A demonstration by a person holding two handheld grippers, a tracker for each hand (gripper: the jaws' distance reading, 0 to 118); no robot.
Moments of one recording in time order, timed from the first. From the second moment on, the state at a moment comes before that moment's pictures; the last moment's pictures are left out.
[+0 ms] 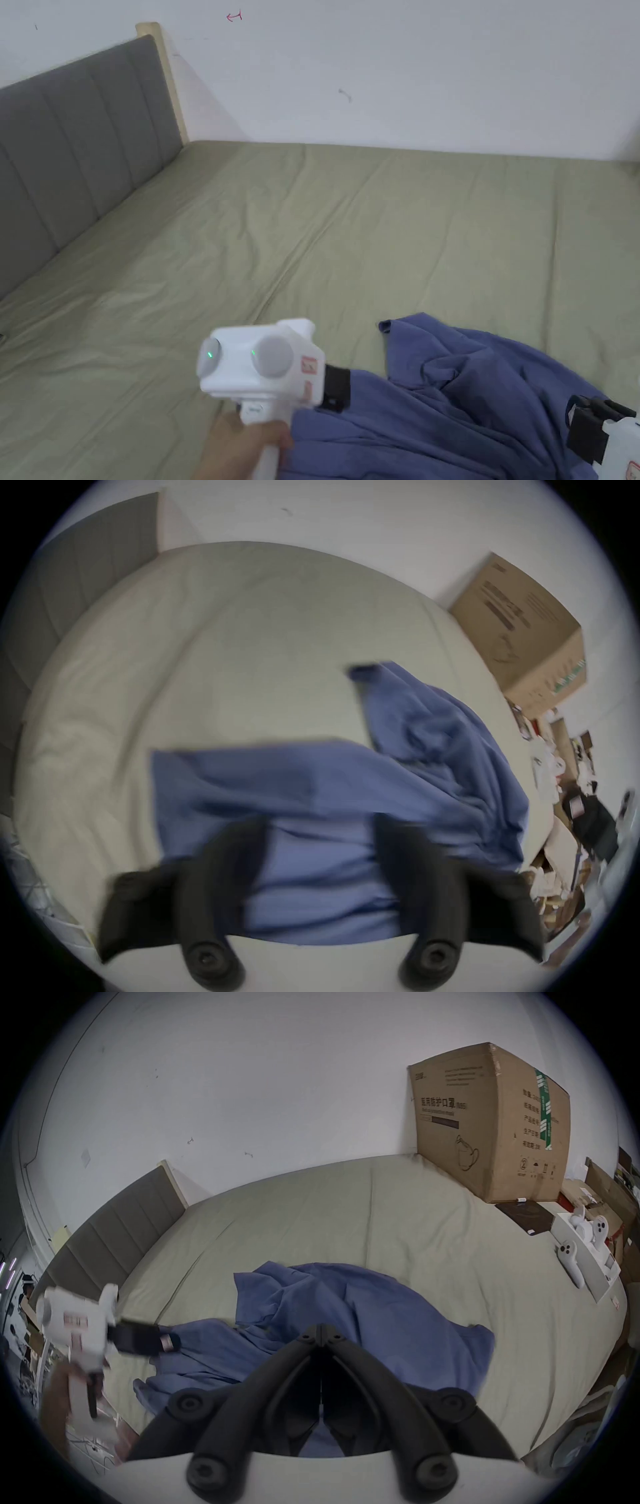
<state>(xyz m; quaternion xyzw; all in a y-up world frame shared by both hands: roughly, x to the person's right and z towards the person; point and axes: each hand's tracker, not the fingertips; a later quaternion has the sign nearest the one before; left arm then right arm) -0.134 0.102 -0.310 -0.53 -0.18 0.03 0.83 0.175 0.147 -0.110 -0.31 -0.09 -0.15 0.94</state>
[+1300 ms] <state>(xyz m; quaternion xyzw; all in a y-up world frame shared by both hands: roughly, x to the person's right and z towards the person) -0.215 0.115 -0.352 -0.51 -0.11 0.01 0.86 0.258 0.017 -0.408 -0.56 0.03 -0.04 0.83</state>
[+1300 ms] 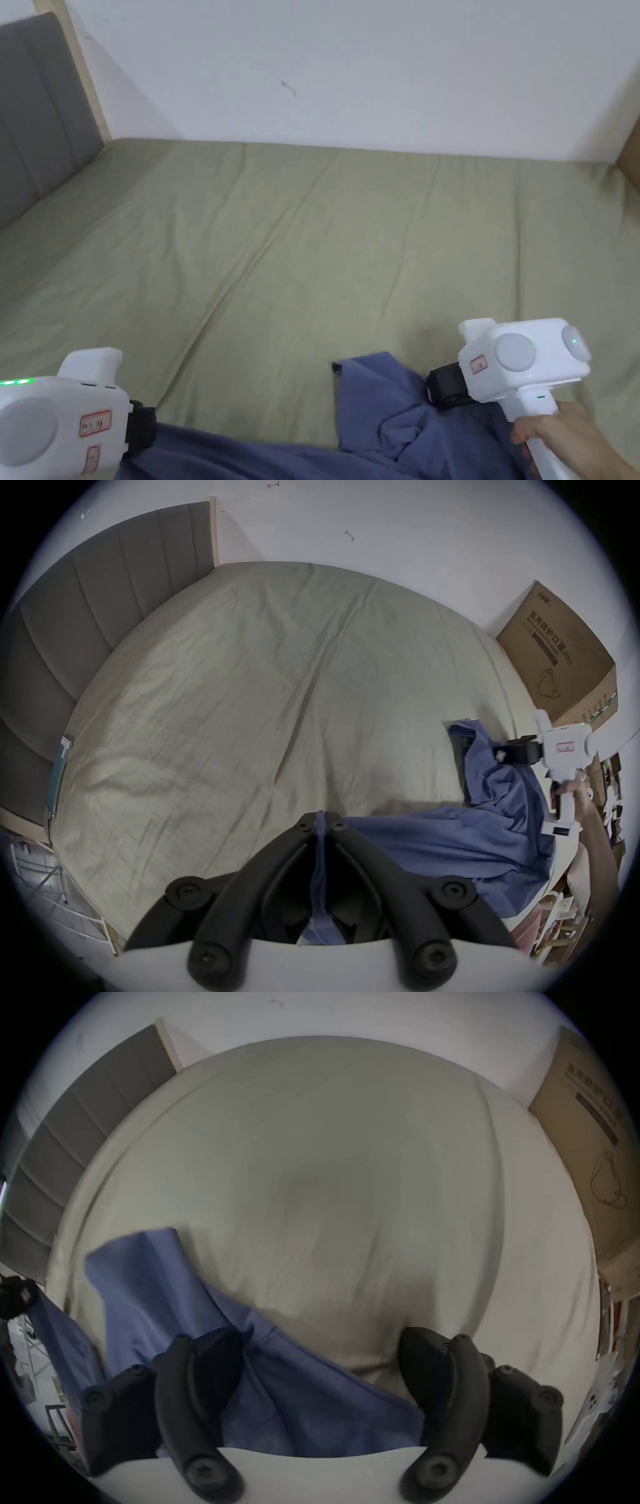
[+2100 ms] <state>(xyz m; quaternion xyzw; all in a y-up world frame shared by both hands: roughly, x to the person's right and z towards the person) -0.201 0.323 -0.338 -0.33 -0.11 -0.01 0.94 0.347 0.343 -0.276 -0.32 -0.08 -0.12 0.94</state>
